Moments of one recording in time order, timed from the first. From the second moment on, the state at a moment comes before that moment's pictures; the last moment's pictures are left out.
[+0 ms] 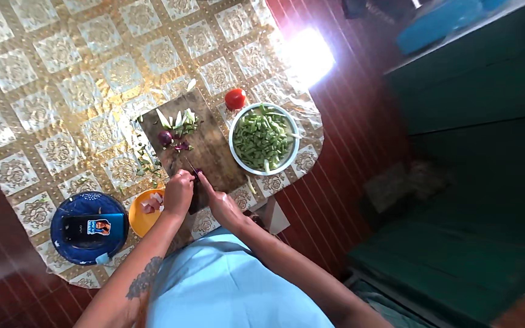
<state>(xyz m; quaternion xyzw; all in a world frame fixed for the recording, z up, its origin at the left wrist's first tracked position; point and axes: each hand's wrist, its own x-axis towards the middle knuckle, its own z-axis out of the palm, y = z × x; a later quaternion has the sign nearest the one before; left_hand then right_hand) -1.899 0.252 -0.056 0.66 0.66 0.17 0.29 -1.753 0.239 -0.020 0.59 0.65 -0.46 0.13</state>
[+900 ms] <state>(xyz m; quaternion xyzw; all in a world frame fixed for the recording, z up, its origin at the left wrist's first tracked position) -1.899 0.250 -0.057 0.67 0.67 0.17 0.27 -1.754 0.232 -0.009 0.59 0.67 -0.44 0.13</state>
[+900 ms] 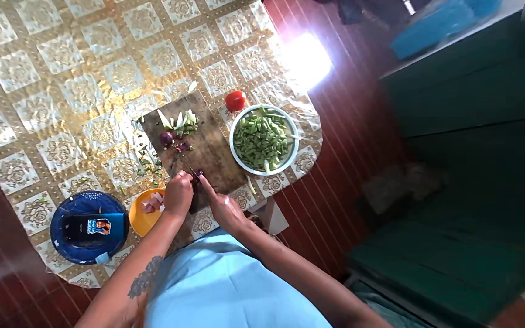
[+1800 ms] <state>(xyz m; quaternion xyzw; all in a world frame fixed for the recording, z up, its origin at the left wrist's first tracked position) -1.909 0.252 -0.048 0.67 0.66 0.18 0.28 -1.747 0.243 -0.001 0.57 0.66 -0.48 0.12</state>
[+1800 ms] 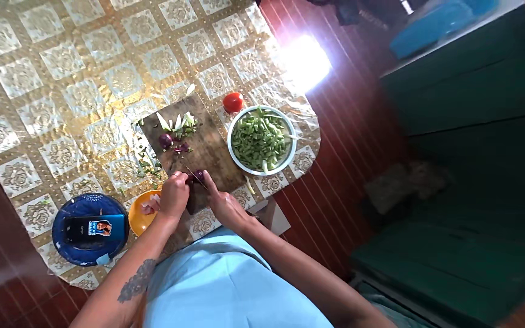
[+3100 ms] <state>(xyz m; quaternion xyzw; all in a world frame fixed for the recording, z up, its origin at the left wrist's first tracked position) -1.949 0.339 -0.077 0.95 0.15 0.09 0.25 -1.659 0.217 0.034 0.63 0.65 -0.39 0.16</state>
